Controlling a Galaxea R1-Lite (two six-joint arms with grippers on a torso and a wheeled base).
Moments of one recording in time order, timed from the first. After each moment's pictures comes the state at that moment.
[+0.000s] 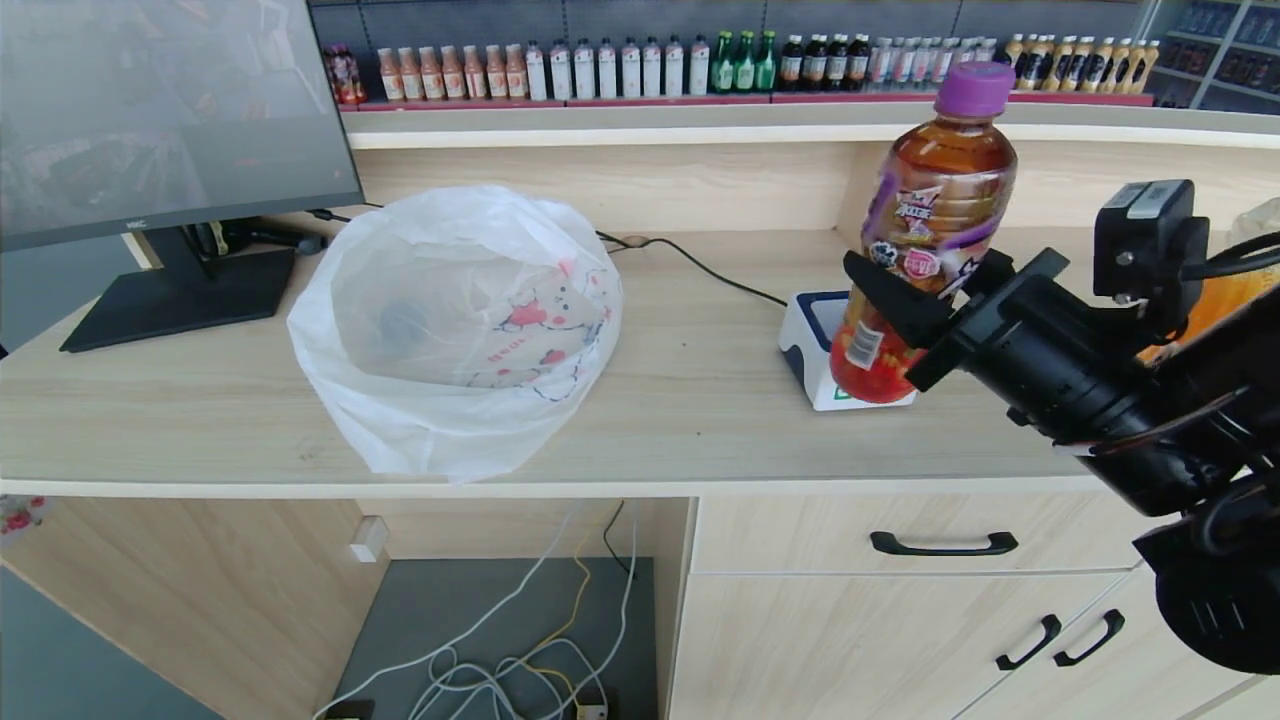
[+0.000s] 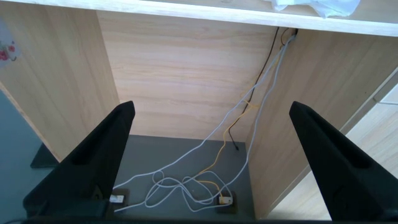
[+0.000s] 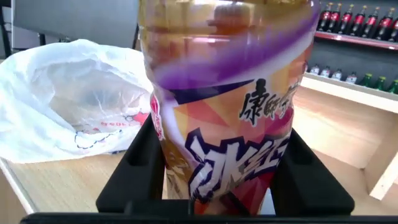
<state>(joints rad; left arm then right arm) 0.00 0.00 0.00 0.00 0.00 -0.01 0.39 1.72 -0.64 -1.57 0.30 -0.16</state>
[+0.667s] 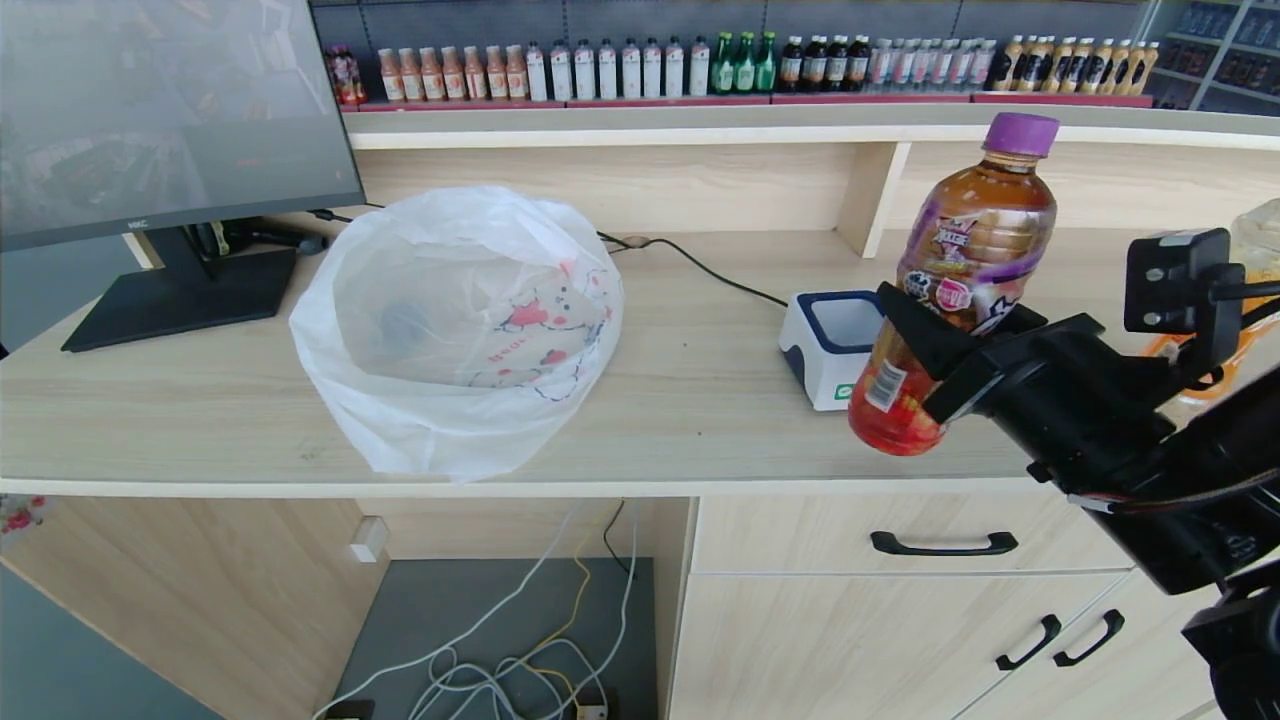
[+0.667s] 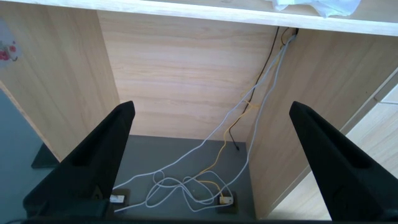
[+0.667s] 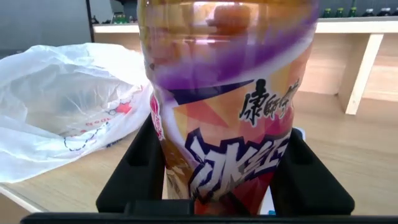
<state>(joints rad) 0.00 0.00 0.00 0.00 0.00 -0.01 0.46 1.66 -0.49 -1.57 -0.01 -0.05</state>
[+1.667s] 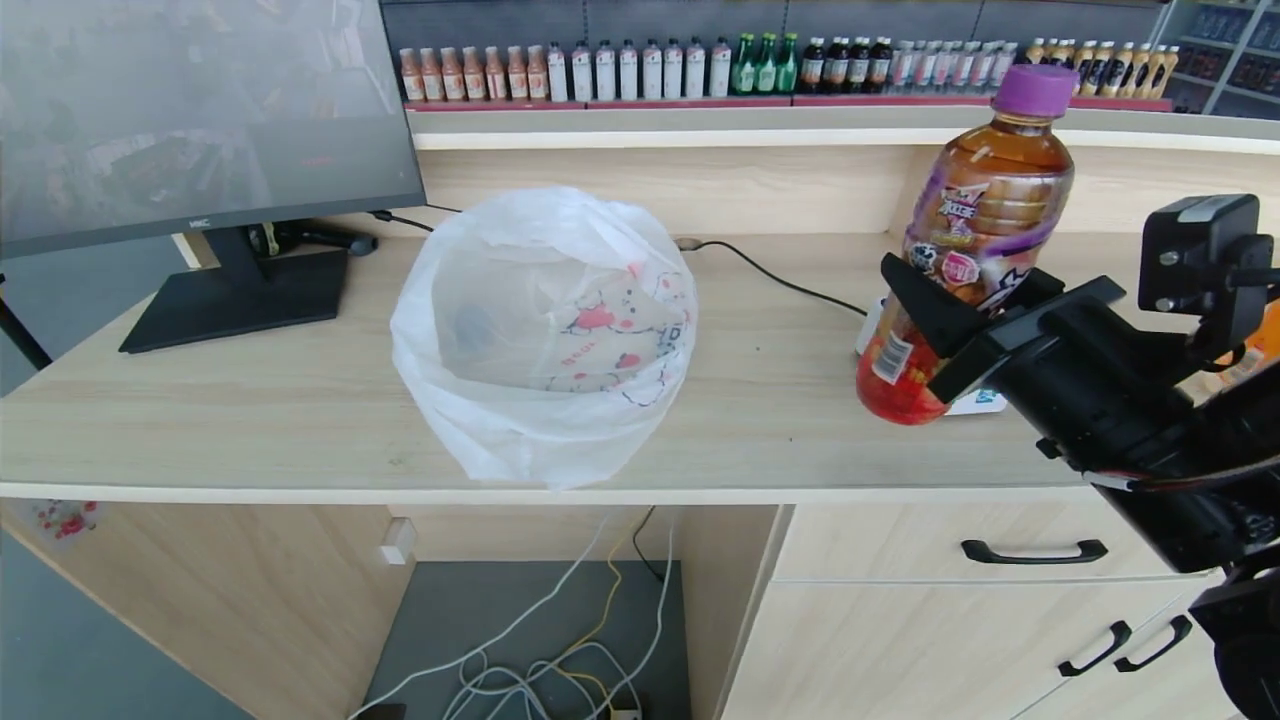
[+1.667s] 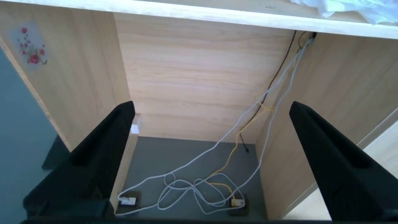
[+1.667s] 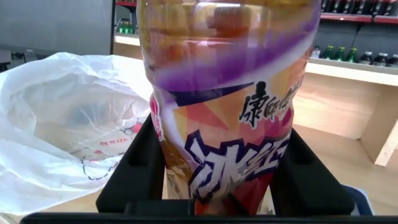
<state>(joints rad) 0.00 0.00 0.00 0.00 0.00 -0.01 0.46 1.64 -0.53 -1.57 0.03 -0.17</state>
